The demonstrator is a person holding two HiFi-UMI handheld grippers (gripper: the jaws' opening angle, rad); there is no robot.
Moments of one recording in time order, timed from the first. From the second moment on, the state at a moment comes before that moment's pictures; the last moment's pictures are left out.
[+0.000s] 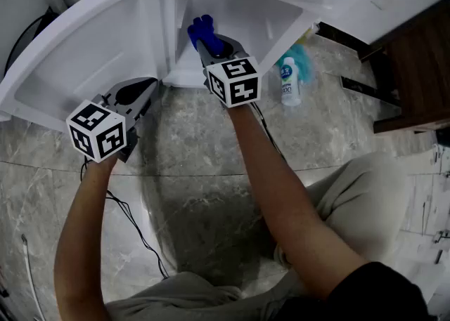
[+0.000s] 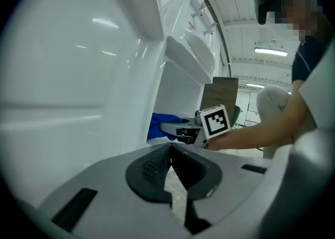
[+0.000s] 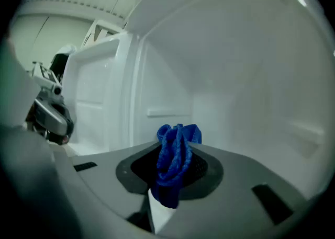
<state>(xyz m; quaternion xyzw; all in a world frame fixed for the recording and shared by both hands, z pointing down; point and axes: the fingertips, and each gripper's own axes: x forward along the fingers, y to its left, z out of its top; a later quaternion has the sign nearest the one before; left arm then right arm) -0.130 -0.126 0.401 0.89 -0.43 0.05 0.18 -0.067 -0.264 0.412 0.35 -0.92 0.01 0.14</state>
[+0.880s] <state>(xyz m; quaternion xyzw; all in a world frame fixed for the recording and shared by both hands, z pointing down) -0.147 -0.126 0.414 0.88 -0.44 0.04 0.19 -0.124 -0.350 0.488 0.26 -0.87 -0.13 0.40</state>
